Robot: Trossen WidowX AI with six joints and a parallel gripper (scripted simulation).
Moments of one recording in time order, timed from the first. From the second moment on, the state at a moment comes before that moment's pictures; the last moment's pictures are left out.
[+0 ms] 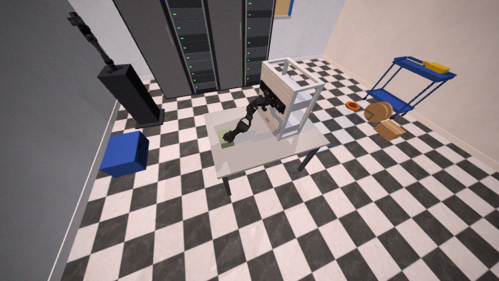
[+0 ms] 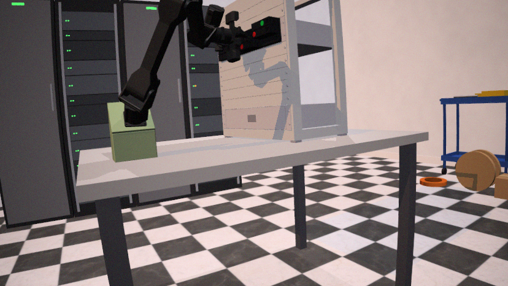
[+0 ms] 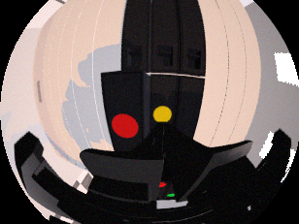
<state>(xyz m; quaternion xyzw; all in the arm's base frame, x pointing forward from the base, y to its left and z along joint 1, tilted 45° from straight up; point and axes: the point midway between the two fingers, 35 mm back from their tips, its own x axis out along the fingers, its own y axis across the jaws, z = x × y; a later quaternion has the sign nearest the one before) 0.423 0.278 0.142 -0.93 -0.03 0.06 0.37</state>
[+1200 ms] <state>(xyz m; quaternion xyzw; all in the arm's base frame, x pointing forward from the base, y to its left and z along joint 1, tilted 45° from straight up) 0.349 0.276 0.156 -0.92 -0.04 0.05 0.37</state>
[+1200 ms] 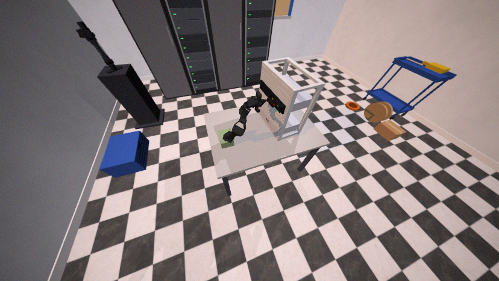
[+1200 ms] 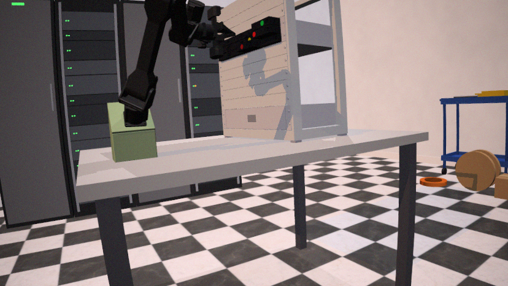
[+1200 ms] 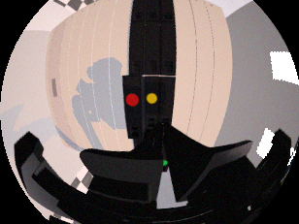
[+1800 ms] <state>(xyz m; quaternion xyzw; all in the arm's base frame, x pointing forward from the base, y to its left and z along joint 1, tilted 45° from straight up) 0.280 0.265 0.158 -0.92 -0.04 0.05 0.38</state>
